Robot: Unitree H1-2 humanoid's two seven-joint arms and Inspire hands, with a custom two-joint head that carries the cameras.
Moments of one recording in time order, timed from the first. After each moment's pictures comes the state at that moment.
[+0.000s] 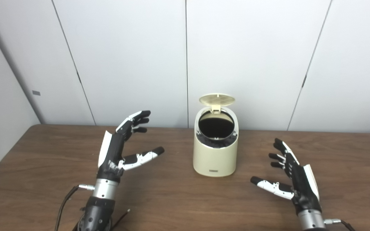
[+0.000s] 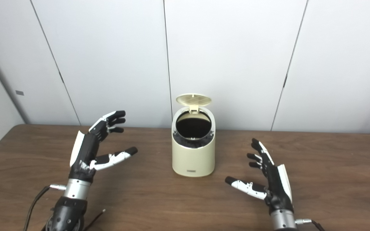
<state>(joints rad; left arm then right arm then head) -0.26 0.22 -0.03 0.11 0.10 -0.36 0.11 -0.20 -0.11 0.01 0.11 -0.26 -0.13 -0.13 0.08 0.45</state>
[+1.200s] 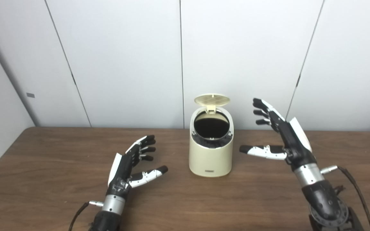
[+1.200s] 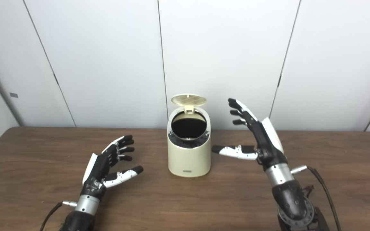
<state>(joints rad) -0.28 0.15 0.00 0.30 0.08 -0.33 0.03 -0.48 -0.26 0.10 -0.01 -0.32 -0.08 0.09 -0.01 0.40</state>
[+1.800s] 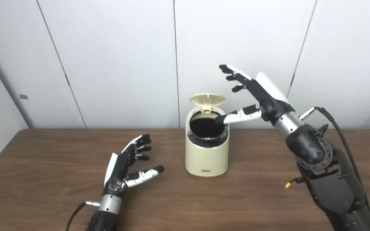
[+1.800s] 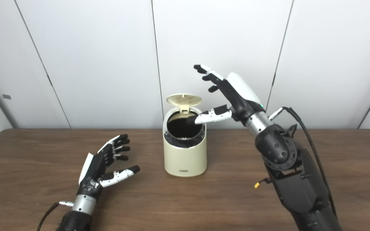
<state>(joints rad) -0.28 0.15 0.00 0.31 0.08 -0.33 0.03 -0.73 -0.30 0.20 0.03 -0.45 0.07 0.24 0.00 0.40</state>
